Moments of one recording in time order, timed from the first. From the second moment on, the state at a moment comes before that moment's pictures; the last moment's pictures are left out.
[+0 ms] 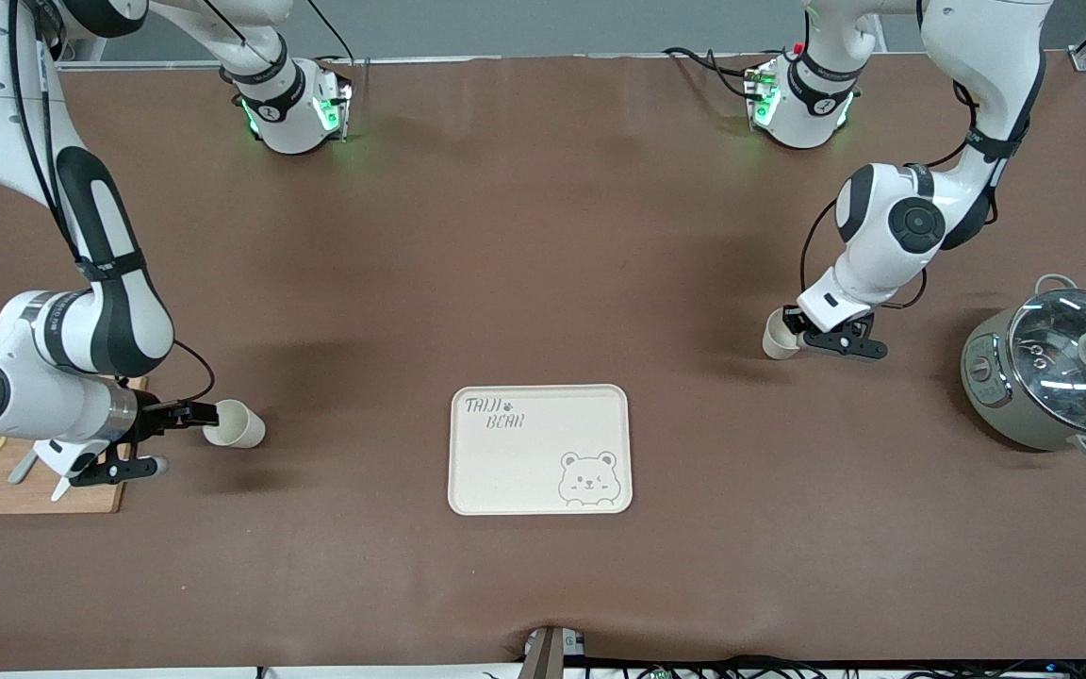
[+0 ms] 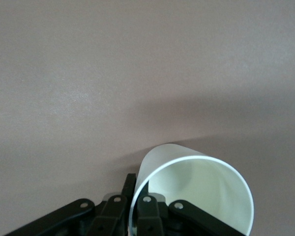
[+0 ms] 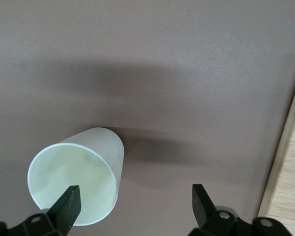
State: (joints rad) left arm -0.03 0.24 -0.13 -2.43 0.03 2.75 0.01; right arm -0.16 0.62 0.08 -1.63 -0.02 2.13 -0.22
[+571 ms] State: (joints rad) left arm -0.09 0.33 -0.30 -2.05 0.03 2.48 -0.48; right arm -0.16 0.65 0.08 -1.64 -0.01 2.19 -0.22
